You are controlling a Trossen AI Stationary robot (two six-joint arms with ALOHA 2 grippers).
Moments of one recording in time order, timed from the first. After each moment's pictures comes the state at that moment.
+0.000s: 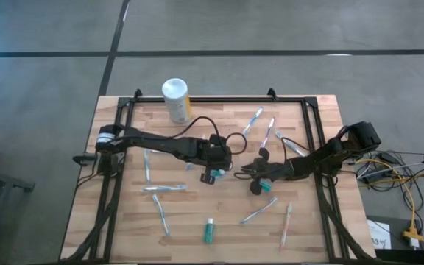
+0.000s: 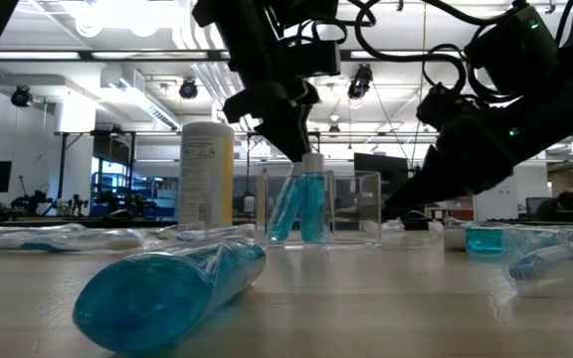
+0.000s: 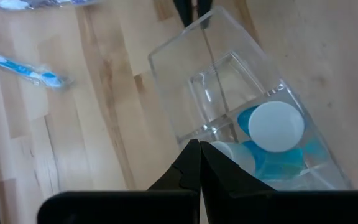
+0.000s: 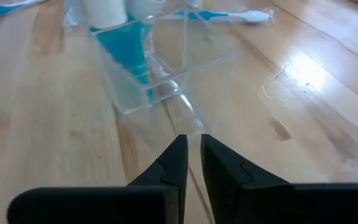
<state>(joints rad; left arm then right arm) -0.05 1.89 1.51 -0.65 -0.22 0.34 0.22 1.59 0.33 0.69 0.45 0.34</state>
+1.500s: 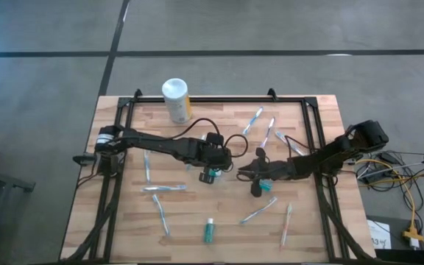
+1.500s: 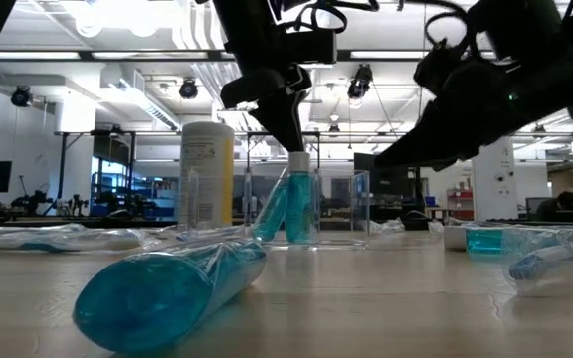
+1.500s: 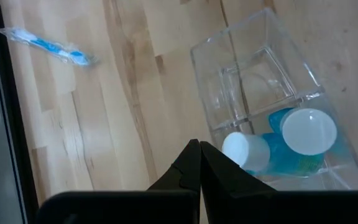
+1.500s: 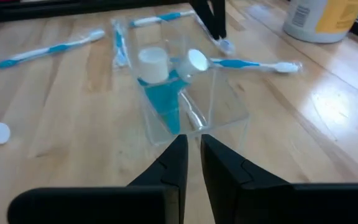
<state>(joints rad) -0.07 1.89 1.58 -0.79 -0.33 0.28 0.24 1.48 0.37 0.68 0.38 0.25</state>
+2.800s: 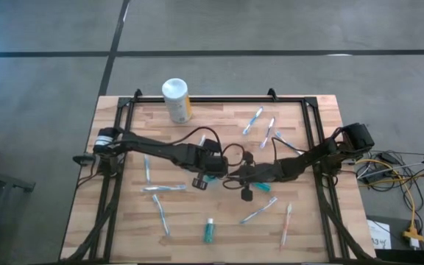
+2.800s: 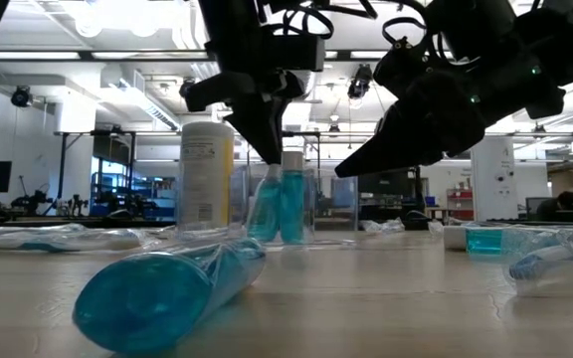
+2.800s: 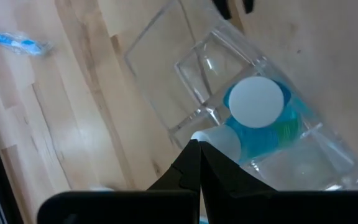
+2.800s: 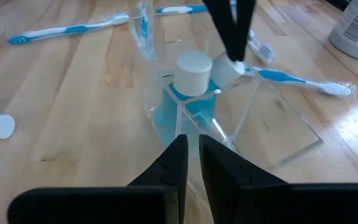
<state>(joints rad) -0.13 1.89 1.53 -0.85 -0.28 0.29 0.21 1.66 0.55 0.63 0.29 0.14</state>
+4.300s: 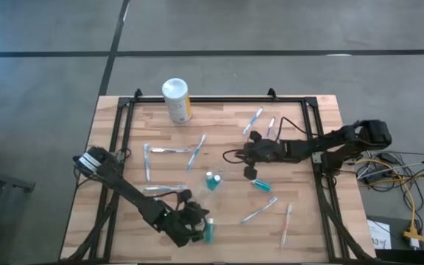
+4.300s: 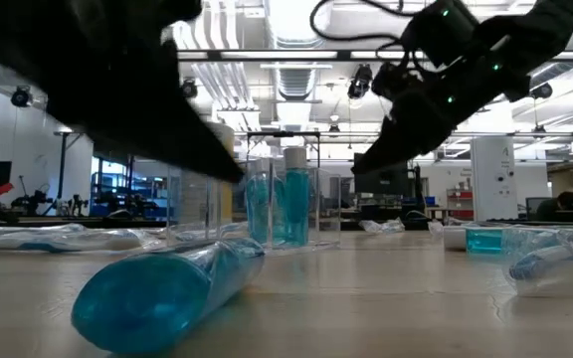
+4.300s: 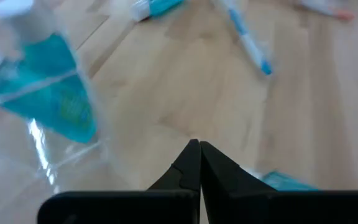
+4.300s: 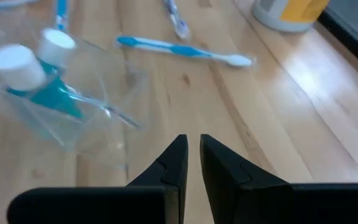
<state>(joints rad) -0.66 1.87 1.05 -0.01 -0.74 -0.76 -0.04 1.45 0.57 0.28 0.18 0.08</state>
